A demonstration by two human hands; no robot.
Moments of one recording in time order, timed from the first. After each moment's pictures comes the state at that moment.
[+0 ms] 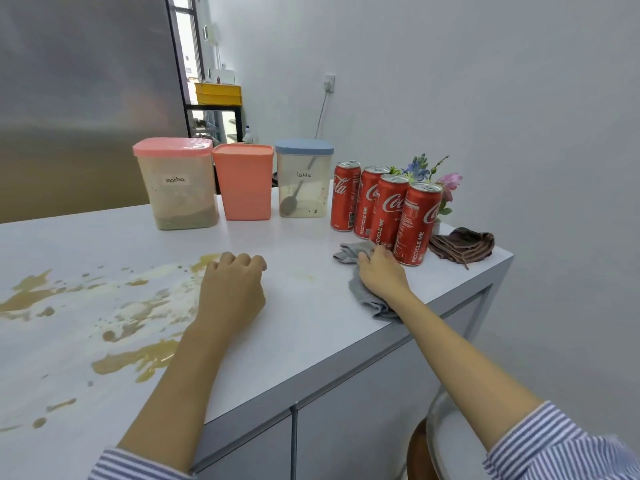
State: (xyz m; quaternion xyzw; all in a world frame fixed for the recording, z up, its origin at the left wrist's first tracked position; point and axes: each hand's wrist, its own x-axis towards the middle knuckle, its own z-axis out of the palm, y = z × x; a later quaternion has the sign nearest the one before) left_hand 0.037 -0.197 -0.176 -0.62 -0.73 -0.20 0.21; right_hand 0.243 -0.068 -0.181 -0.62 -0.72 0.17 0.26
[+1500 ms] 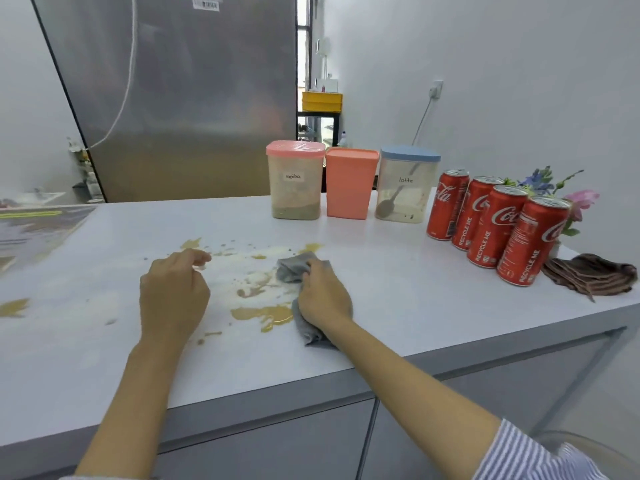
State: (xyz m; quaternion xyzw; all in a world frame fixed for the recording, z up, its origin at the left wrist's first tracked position) left_hand -0.082 -0.345 -0.174 -0.38 -0.81 -0.36 0.25; right_hand 0.068 -0.218 -0.179 -0.41 -0.85 0.22 0.24
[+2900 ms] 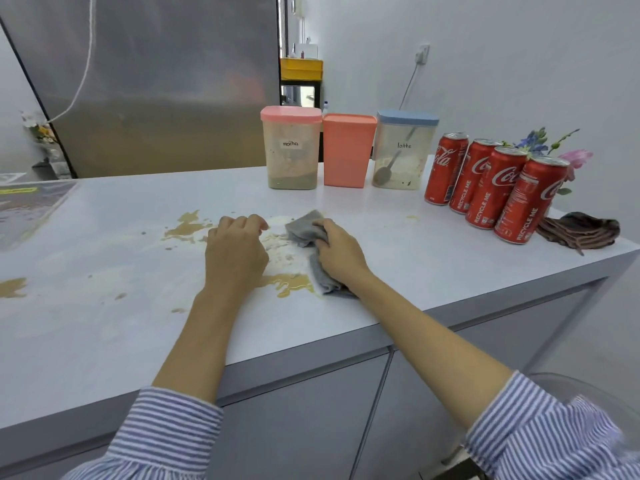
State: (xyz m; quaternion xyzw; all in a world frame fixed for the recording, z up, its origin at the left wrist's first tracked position) left_hand -0.070 -0.300 -0.183 -0.50 -0.78 -0.30 0.24; right_hand 0.066 -0.206 -0.180 -0.37 -0.83 0.29 0.29
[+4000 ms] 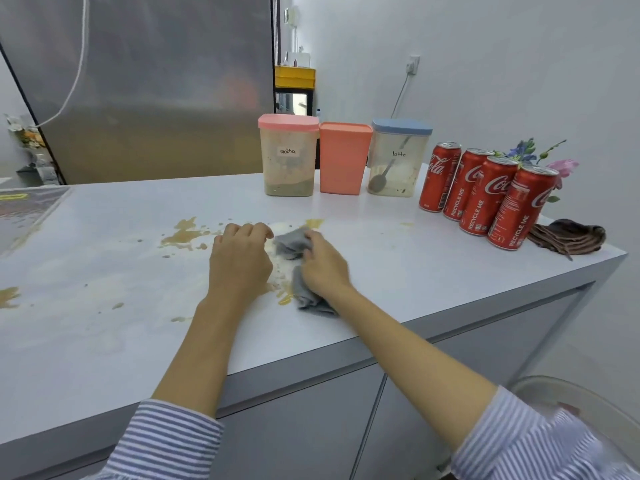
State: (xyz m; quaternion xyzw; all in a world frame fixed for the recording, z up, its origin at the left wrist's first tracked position) left_hand -0.066 -0.302 -0.180 -0.53 -0.76 -0.30 0.23; right_hand 0.053 -0.236 -0.176 -0.43 -0.81 0.29 0.28
